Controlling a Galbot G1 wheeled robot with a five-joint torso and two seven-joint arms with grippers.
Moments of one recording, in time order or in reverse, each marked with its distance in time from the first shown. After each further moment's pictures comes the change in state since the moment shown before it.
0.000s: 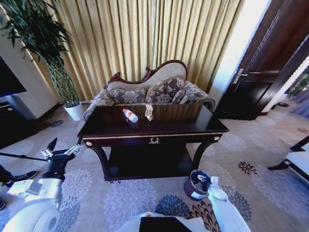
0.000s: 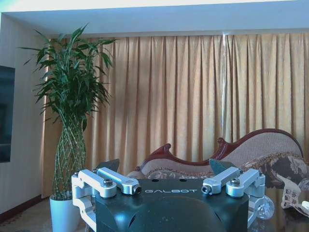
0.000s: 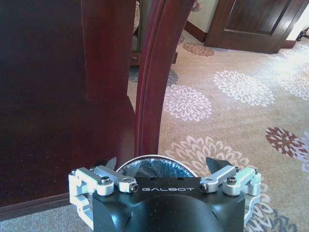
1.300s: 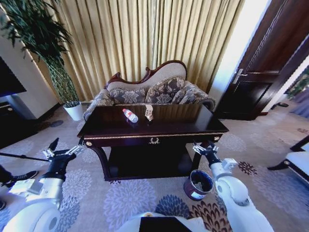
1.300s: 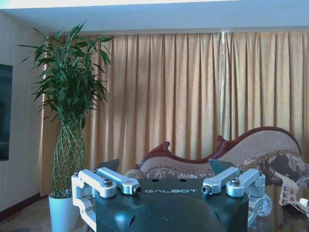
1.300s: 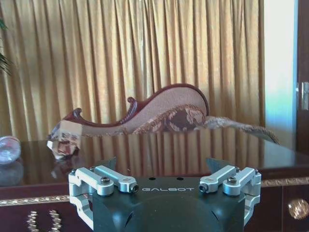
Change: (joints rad) left arm 0.000 0.012 0.007 0.000 -0.003 0.010 -0.009; right arm -0.410 -0.025 0.051 1.184 0.250 -0.091 -0.023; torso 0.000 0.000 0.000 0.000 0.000
